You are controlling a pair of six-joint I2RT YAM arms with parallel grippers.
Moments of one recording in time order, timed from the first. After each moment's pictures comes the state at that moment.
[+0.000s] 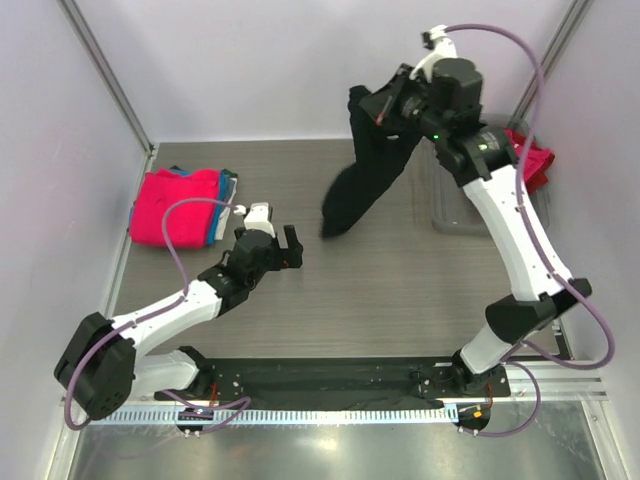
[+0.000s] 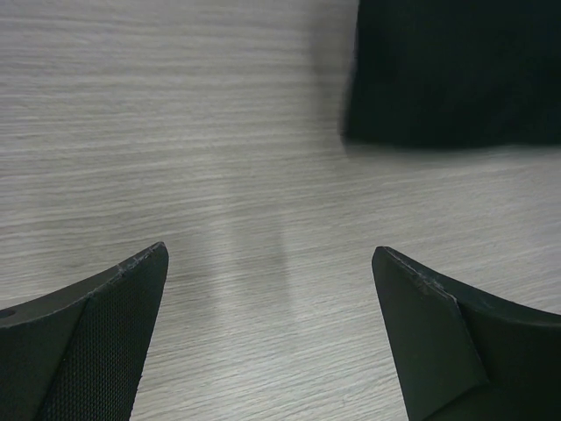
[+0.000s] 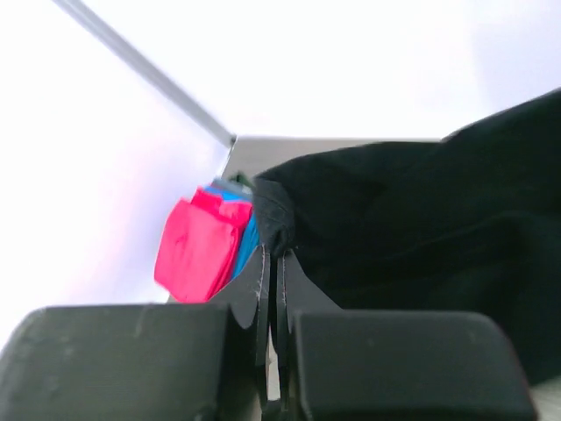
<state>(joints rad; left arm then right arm) -0.68 1.19 0.61 0.09 -0.31 -0.50 0.45 1.64 2.07 -0.60 -0.07 0.54</state>
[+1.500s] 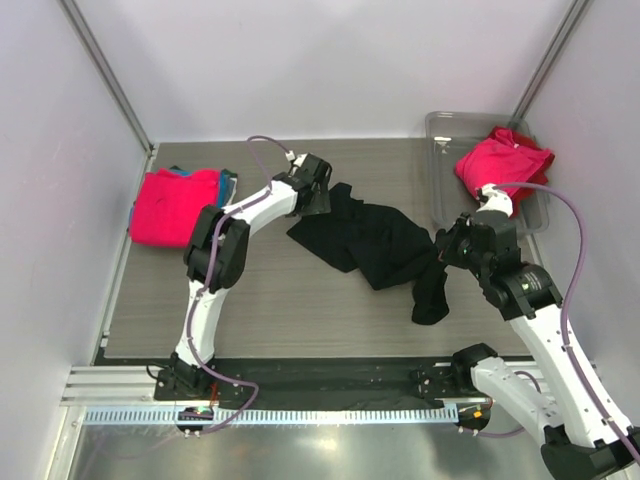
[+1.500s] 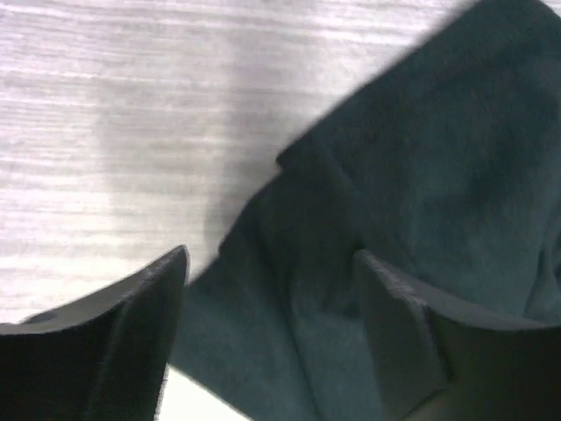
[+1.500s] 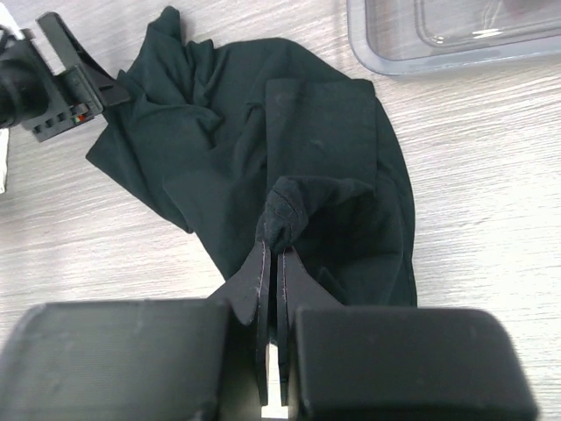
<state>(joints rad) -0.56 2.19 1.72 -0.51 -0.28 -0.58 0.33 0.79 0.97 -0.76 0.20 0.53</state>
